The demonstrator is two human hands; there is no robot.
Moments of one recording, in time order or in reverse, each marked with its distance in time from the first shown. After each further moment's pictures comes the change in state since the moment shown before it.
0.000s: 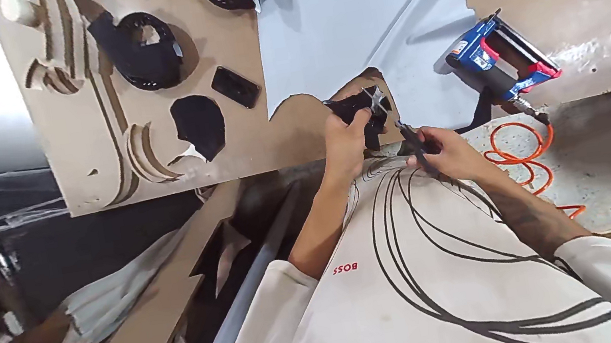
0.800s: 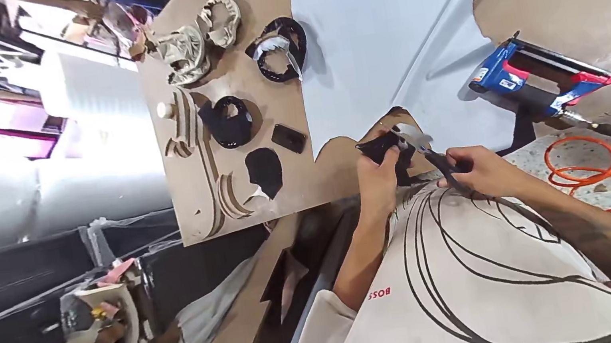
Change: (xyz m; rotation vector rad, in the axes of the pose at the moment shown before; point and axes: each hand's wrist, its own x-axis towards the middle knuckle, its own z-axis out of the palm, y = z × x) left_hand -0.004 0.013 0.024 0.114 0.047 0.091; right_hand 0.016 -0.001 -0.020 0.028 -0.015 -0.074
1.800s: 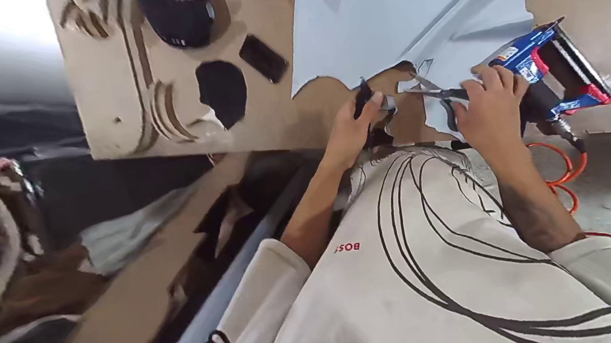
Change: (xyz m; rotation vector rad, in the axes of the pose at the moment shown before) left_hand 0.018 -0.019 -0.071 0.154 -0.147 -0.208; right_hand 0.051 -0.028 -0.015 -0.903 0.316 -0.028
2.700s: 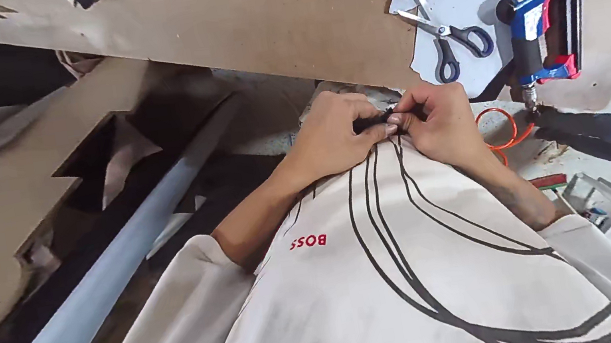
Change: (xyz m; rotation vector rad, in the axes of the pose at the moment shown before) left_hand -0.079 -0.032 -0.002 0.569 -0.166 0.332; right_hand -0.050 -0.092 0.005 0.598 -0.408 -0.088
